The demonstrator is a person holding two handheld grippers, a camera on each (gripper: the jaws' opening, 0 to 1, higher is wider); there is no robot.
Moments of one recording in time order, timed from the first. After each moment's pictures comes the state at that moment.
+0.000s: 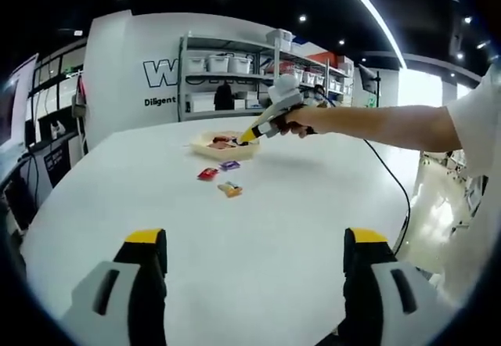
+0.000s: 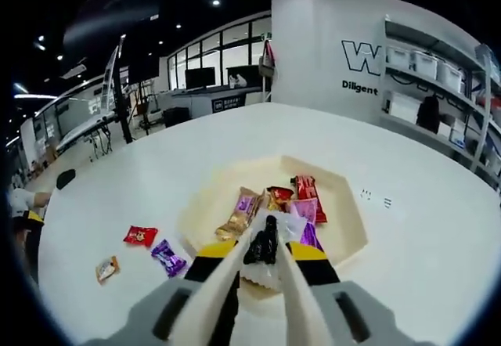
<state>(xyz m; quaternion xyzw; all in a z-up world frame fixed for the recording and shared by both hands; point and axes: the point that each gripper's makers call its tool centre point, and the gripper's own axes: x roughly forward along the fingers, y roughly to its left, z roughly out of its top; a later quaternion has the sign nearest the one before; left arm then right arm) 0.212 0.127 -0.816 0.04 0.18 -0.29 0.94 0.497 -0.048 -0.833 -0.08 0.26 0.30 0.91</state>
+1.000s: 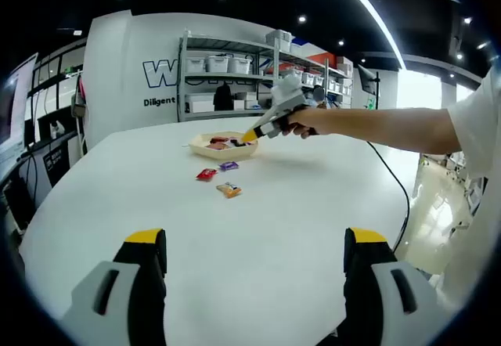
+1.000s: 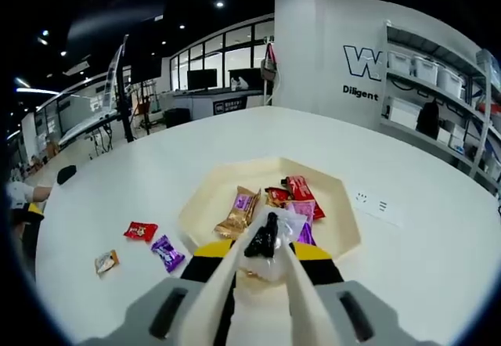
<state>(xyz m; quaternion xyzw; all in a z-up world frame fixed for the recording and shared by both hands) 0.211 0.125 -0.816 0.03 0.17 -0.29 0.94 0.491 -0.057 -0.826 -0.09 0.24 0.30 0.92</state>
